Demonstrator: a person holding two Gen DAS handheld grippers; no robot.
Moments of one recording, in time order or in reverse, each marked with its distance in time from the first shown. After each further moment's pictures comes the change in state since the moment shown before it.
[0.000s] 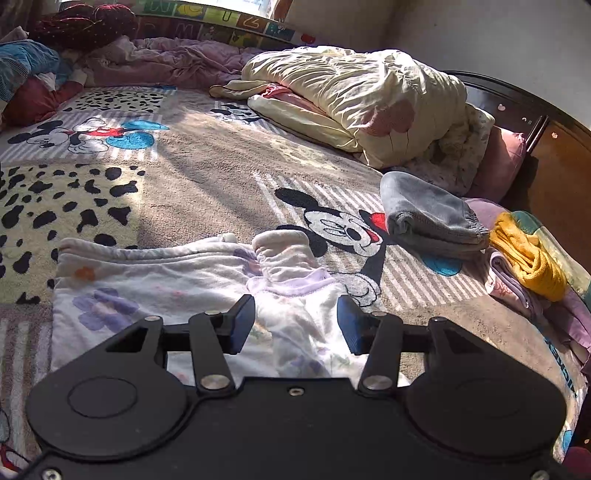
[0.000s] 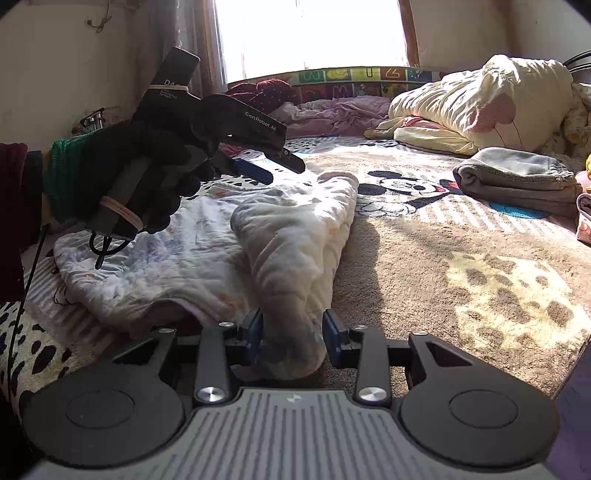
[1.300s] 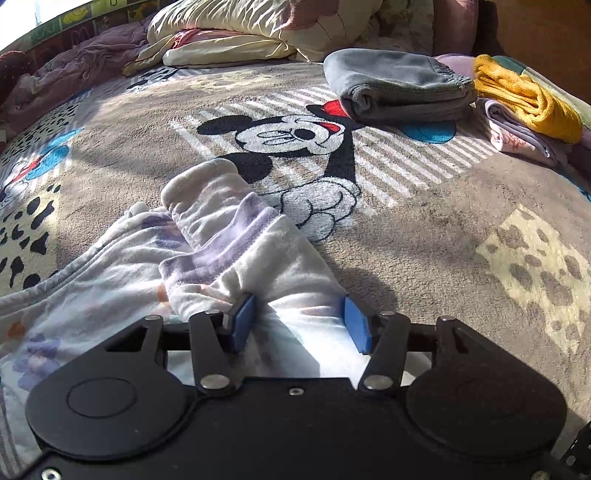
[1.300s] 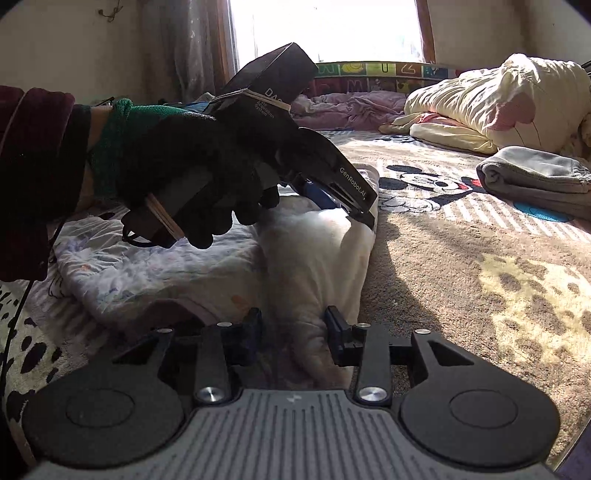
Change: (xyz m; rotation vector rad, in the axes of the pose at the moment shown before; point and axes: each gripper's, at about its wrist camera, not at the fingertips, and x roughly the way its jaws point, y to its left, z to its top) left arm 0.093 -0.054 -0.022 0.392 0.250 0.051; right arm 0.035 0.010 -0.001 -0.036 0.044 0.041
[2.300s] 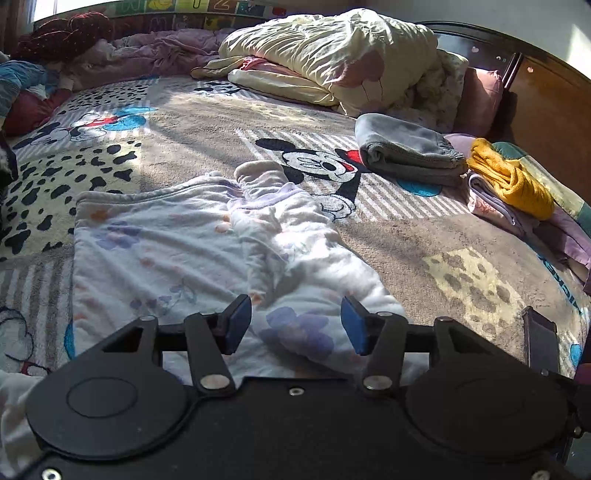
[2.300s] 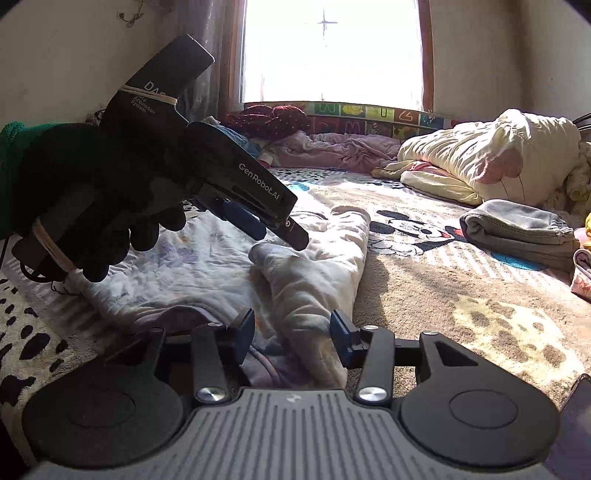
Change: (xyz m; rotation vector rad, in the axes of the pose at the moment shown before) left arm -0.126 0.022 -0.084 -0.330 -0.164 -0.006; right arm -0.038 0.025 -0.008 -0.131 -0.137 -0.081
